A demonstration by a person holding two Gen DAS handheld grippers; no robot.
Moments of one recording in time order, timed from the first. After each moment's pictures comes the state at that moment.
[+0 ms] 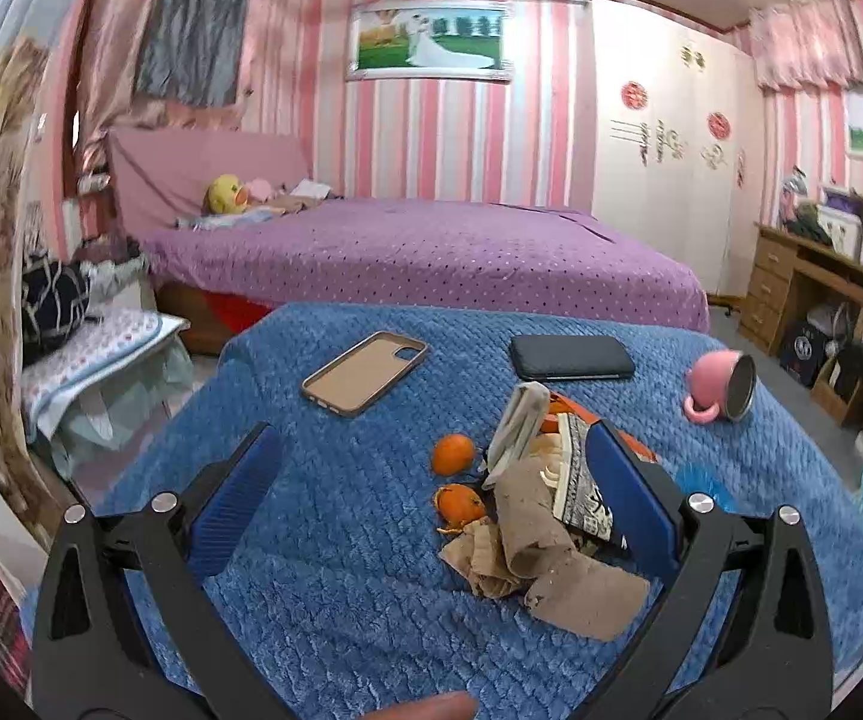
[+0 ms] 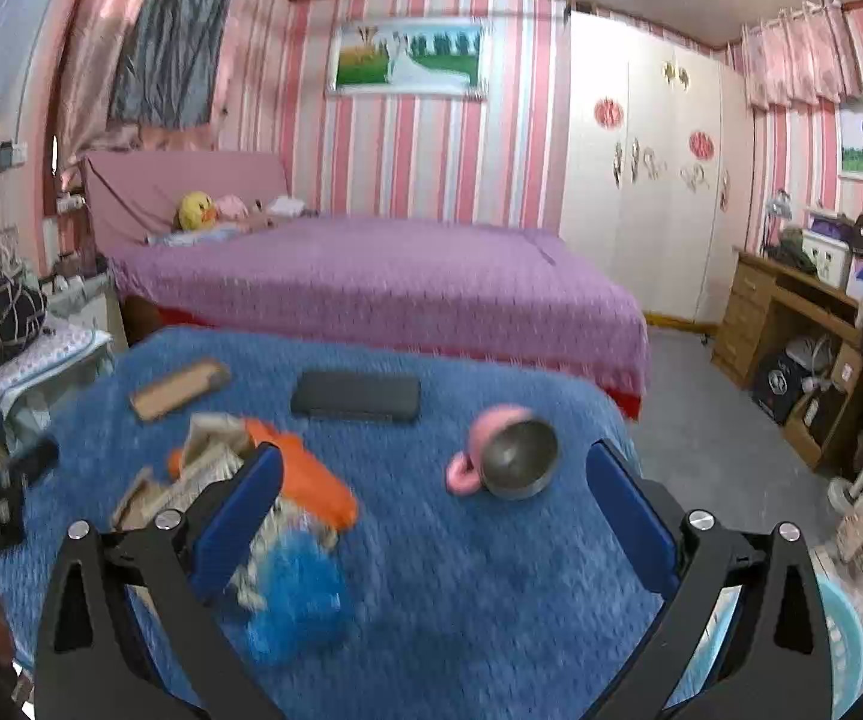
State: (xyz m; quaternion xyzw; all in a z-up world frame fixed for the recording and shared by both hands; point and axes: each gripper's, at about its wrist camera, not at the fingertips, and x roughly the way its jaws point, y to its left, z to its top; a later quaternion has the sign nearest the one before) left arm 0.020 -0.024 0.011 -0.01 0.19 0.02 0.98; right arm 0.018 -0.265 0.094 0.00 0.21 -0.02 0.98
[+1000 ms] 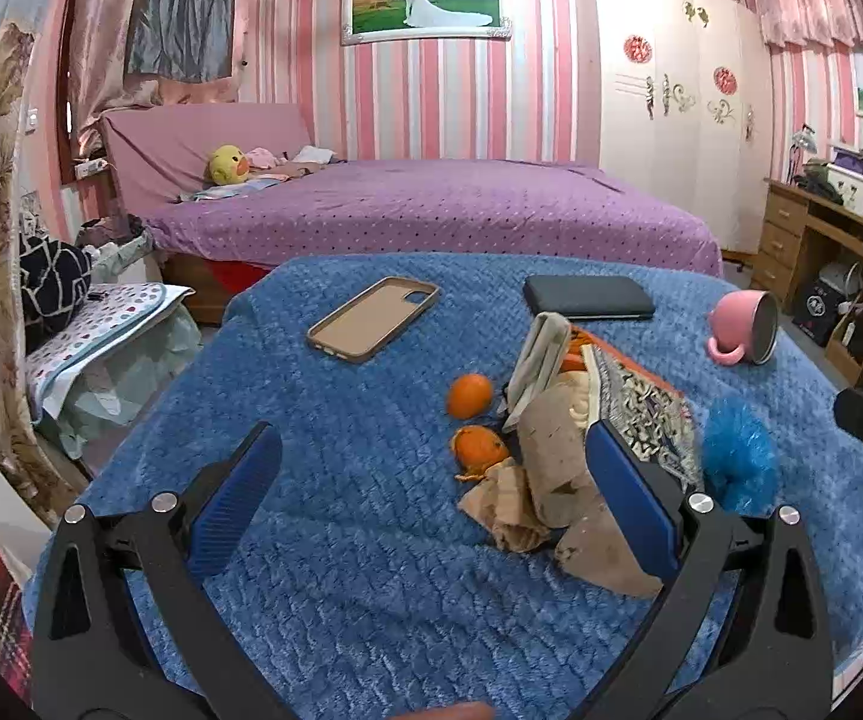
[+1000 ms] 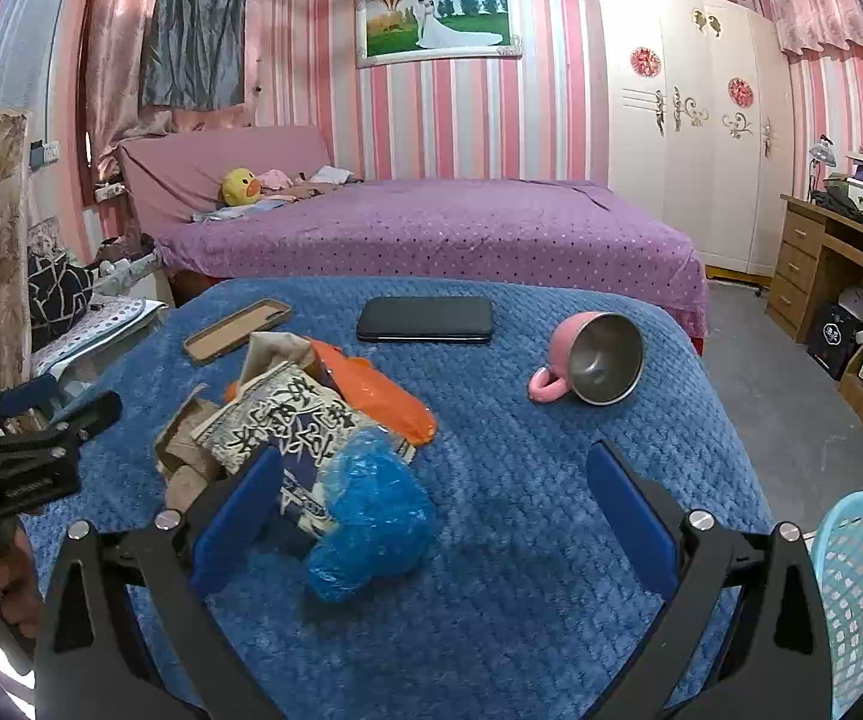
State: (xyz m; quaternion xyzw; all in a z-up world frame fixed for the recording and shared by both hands) left arm 0.015 -0.016 0.012 0.02 0.25 0.03 0.97; right arm 0.016 -0.236 0.044 0.02 0.24 0.06 0.97
